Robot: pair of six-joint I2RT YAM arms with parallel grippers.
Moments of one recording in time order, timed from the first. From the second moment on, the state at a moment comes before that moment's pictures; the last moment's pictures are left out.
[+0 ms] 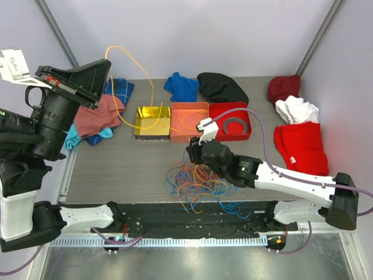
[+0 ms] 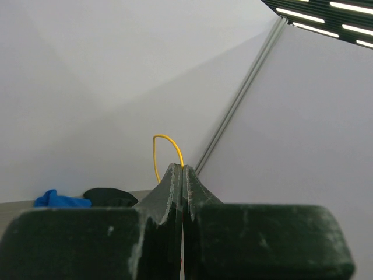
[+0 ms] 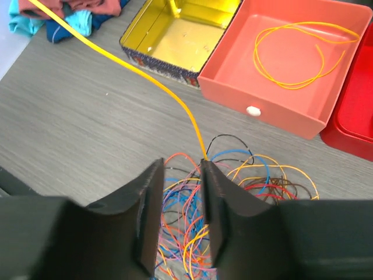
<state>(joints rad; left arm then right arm) -0.99 1.09 2.05 -0.49 -0.51 -0.23 1.12 1.19 0.92 -0.12 0.51 0.42</state>
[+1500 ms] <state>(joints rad) -0.99 1.26 2.35 -0.26 -0.40 -0.10 1.12 0.91 0.90 -0.22 0.54 0.41</state>
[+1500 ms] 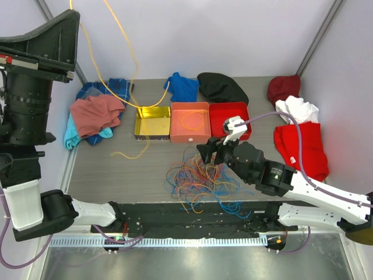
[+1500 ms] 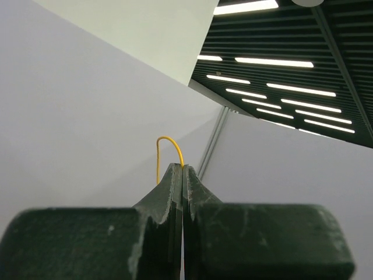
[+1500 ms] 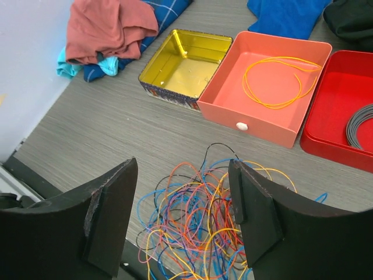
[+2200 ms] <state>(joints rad) -0.98 1.58 2.36 -0.23 -0.57 0.09 1.12 0.69 0.91 -0.31 0.62 0.43</state>
